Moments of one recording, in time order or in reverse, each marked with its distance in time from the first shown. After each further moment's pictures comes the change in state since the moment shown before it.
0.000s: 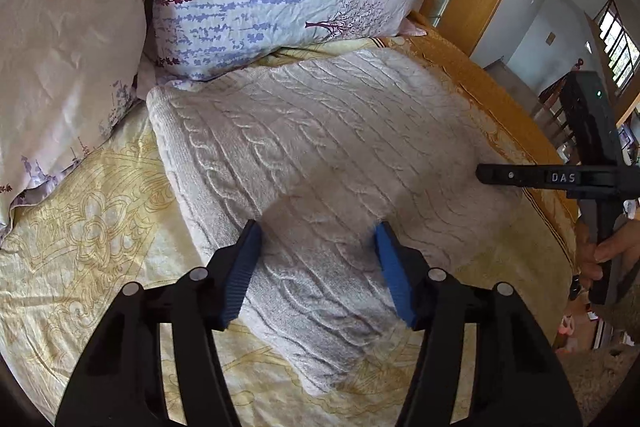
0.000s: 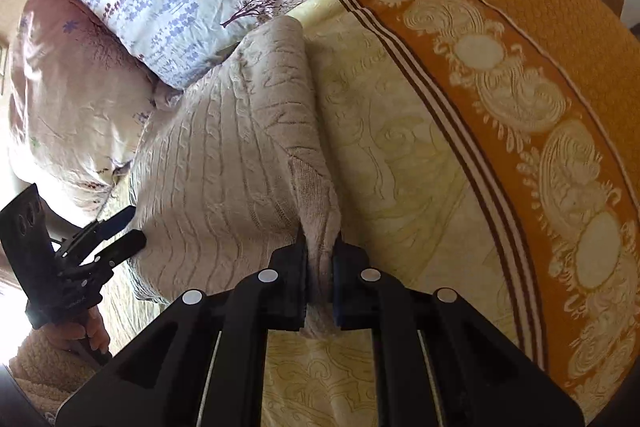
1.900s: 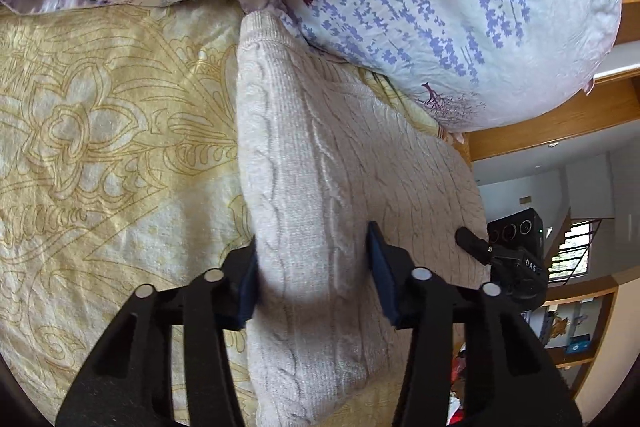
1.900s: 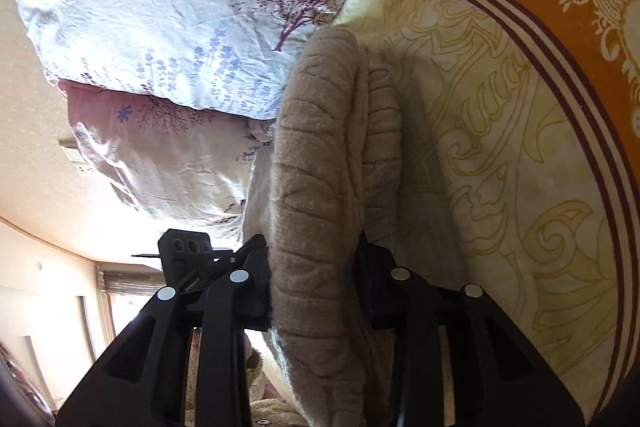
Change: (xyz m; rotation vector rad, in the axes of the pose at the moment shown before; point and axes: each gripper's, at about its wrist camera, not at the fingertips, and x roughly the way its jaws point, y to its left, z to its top) left arm 0.060 0.090 0.016 -0.701 0.043 -0.288; right arm 0.068 0.009 0.073 0.244 0.246 0.560
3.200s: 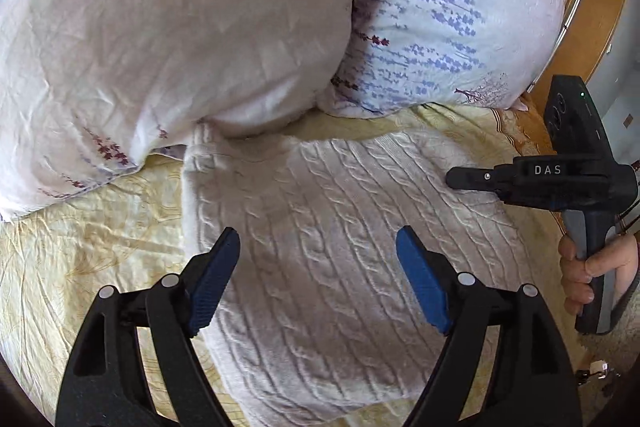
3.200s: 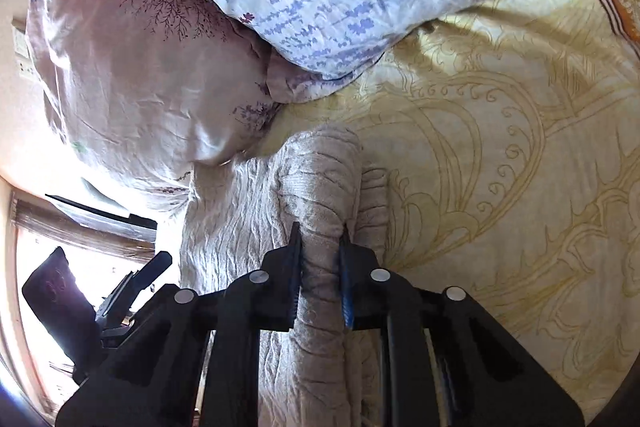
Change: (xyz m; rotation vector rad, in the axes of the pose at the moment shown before) left arm -0.084 -0.026 -0.037 0.441 -0.253 0.497; right arm 0.122 0.097 -0.022 -0.350 -0.016 -0.336
